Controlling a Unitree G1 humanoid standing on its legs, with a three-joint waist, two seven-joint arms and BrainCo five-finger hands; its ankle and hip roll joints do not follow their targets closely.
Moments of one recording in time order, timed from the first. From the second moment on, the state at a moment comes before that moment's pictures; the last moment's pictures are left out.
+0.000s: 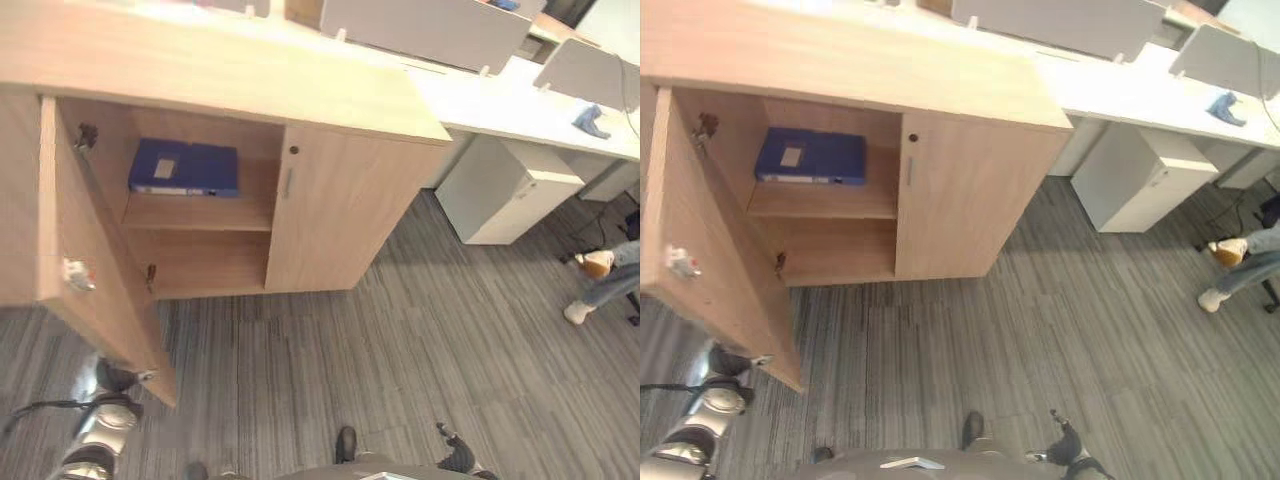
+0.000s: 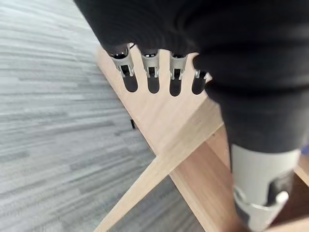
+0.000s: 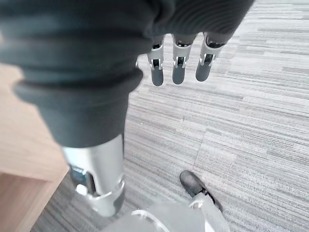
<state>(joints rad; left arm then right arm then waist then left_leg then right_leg) -0.11 0.53 -0.15 1.11 0.08 -0.14 0.21 0.19 -0.29 0.39 0.95 -0.06 -0.20 -0.03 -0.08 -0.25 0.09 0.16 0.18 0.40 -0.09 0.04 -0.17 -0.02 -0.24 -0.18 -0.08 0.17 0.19</state>
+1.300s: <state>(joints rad) -0.34 0.46 0.02 1.17 -0.78 -0.15 -0.12 0.26 -0.45 0.34 0.86 -0.10 -0.17 -0.01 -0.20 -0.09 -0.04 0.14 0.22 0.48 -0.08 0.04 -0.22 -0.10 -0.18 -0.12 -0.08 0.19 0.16</state>
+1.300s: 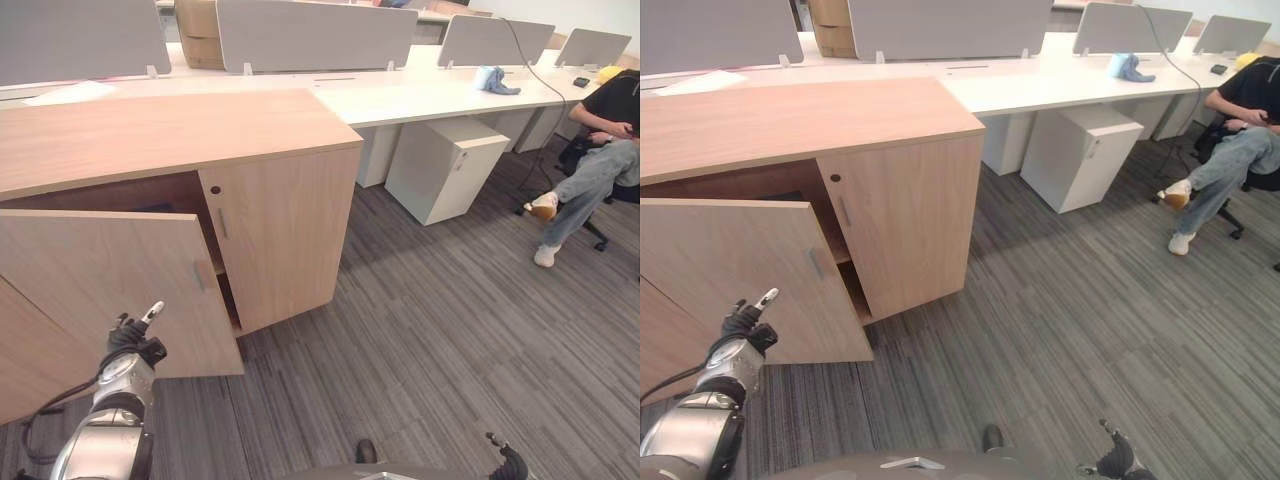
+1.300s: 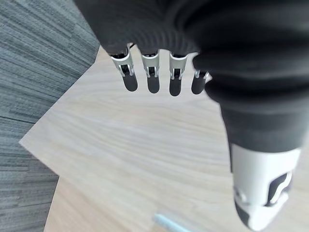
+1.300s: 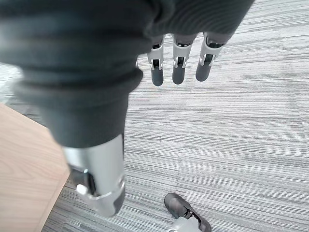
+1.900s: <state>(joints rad) -0.02 0.28 -0.08 1.12 -0.69 -0.16 -0.16 0.12 -0.44 0.37 0.87 -0.14 -0.16 -0.01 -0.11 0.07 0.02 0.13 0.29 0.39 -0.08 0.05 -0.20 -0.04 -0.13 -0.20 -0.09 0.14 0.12</state>
